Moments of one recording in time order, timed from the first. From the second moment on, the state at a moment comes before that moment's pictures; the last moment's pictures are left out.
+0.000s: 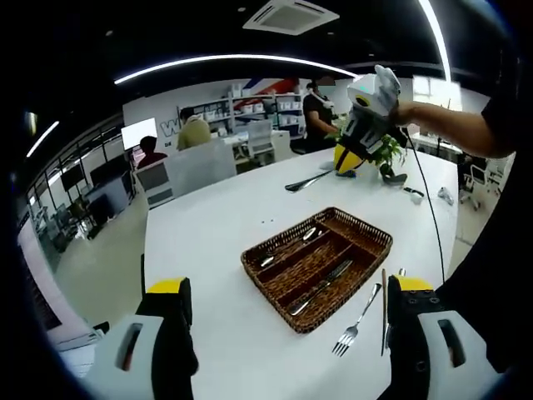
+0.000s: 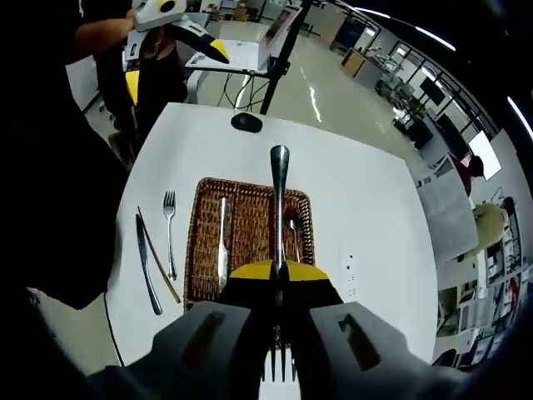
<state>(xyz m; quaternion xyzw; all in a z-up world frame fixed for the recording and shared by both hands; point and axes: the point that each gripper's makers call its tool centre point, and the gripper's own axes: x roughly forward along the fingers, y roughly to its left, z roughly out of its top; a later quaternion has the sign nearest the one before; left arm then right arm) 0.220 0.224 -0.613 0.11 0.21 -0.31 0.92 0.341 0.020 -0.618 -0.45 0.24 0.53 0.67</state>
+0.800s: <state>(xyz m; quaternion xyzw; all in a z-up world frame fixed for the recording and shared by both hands) 0.217 0.234 -0.611 0.09 0.21 -0.29 0.93 0.389 0.026 -0.609 -0.49 0.22 0.52 0.66</state>
